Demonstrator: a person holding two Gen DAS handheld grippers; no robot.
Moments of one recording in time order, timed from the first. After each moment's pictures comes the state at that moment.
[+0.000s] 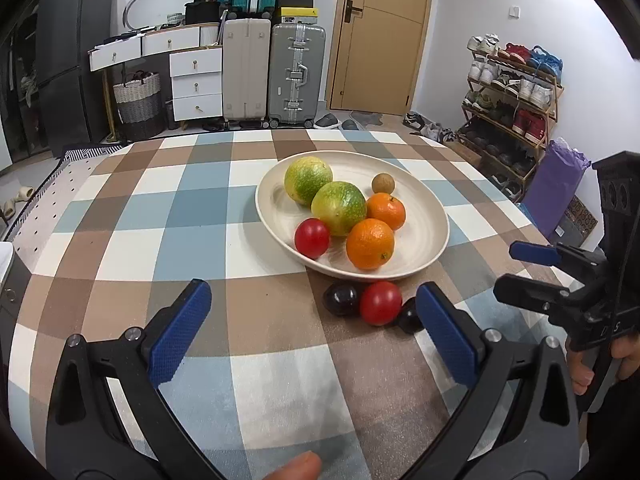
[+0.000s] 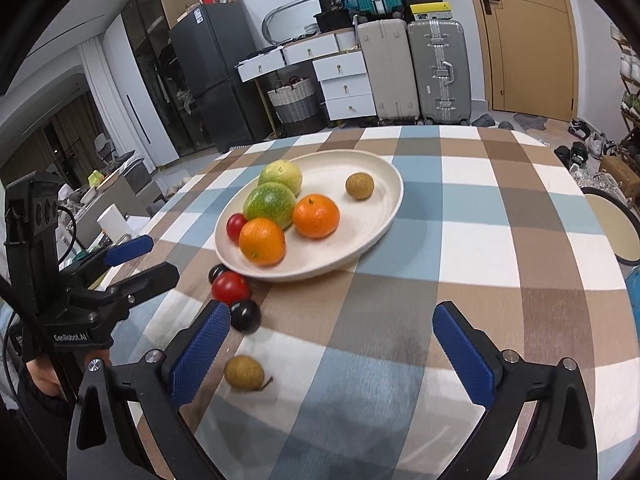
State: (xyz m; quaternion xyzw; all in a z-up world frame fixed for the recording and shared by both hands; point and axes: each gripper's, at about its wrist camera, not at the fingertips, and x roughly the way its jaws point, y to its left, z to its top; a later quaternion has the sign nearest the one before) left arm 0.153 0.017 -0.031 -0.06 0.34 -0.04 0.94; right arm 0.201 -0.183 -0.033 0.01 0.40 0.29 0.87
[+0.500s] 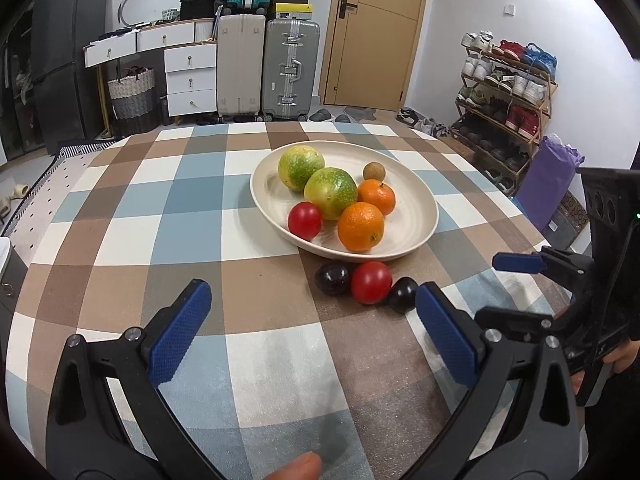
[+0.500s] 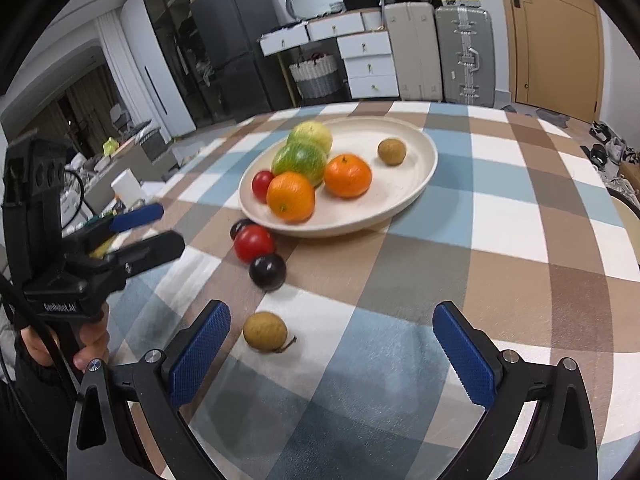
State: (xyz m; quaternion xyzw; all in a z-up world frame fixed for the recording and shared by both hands) left arm 0.140 0.014 -0.032 -0.06 0.34 -0.05 0.94; right arm 0.186 -0.168 -0.046 -0.03 0.43 0.32 0.84
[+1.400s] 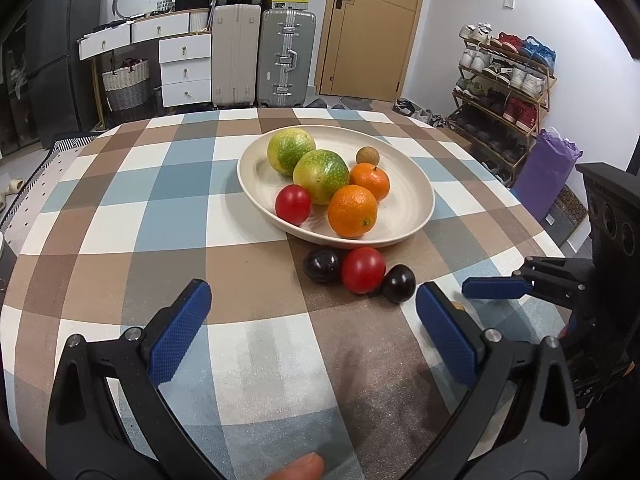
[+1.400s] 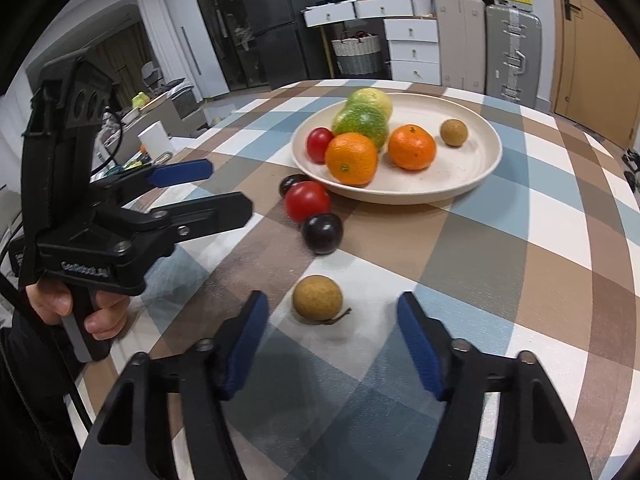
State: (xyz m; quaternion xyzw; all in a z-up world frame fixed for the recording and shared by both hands) left arm 0.147 0.006 -0.043 -0.06 0.36 -0.06 0.93; right arm 0.165 -0.143 -0.055 -0.08 0.44 0.39 0.81
